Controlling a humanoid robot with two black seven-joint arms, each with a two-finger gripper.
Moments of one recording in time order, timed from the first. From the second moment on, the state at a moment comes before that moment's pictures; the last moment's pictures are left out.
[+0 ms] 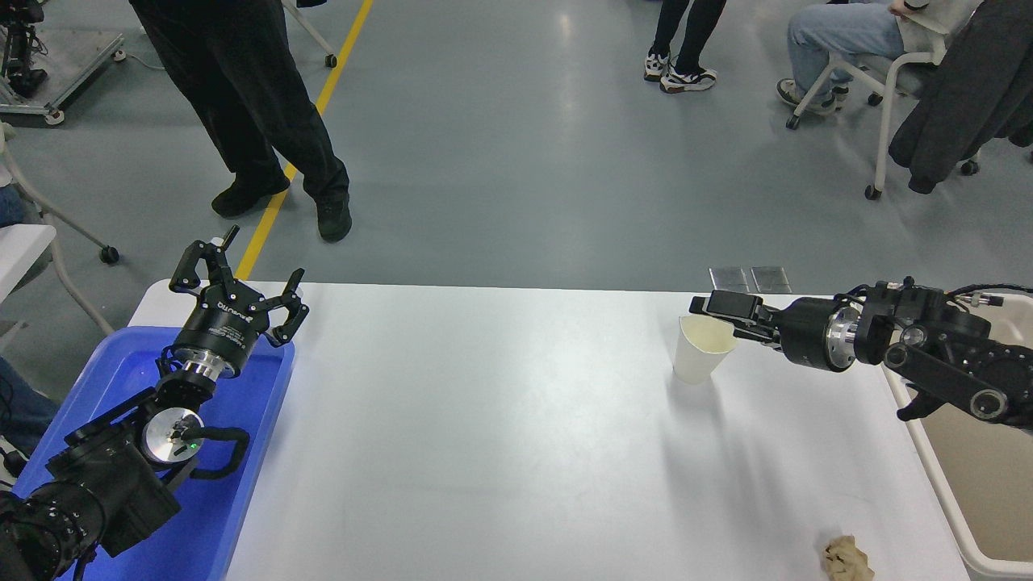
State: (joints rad) left arm -0.66 0.32 -0.57 -0.36 -0.18 -0.69 -0.55; right arm 0.96 -0.57 0.10 0.84 -1.11 0.23 0.33
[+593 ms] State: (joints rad) left arm -0.66 0.32 -0.57 -0.36 -0.18 -0.69 -0.55; right arm 1.00 -0.42 0.01 0.66 -1.18 0.15 0.26
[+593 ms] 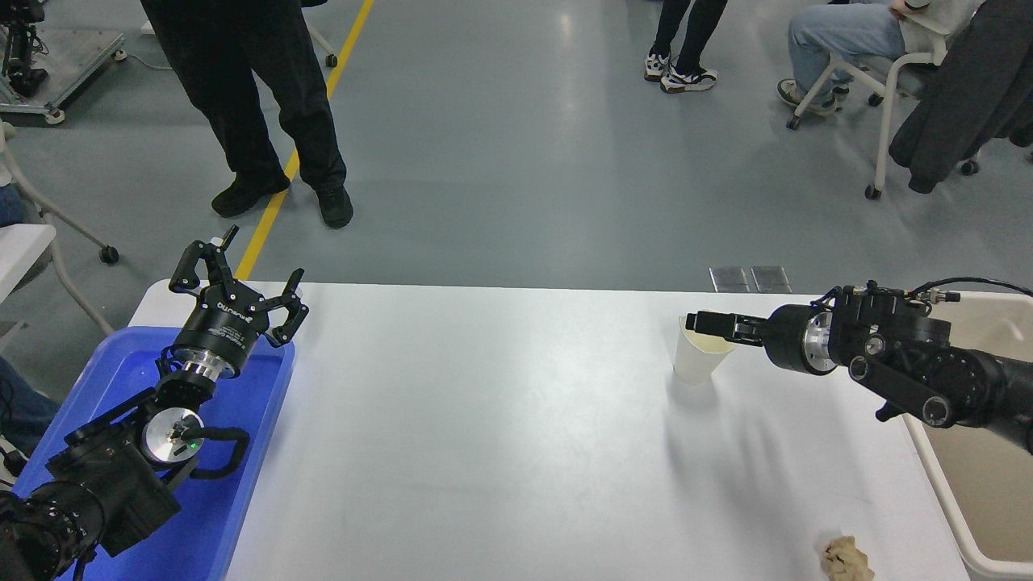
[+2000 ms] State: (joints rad) left arm -0.66 0.32 -0.57 -0.36 -0.18 -0.69 -0.55; right arm 0.98 -0.26 -0.17 0.44 -1.18 -0.04 0.25
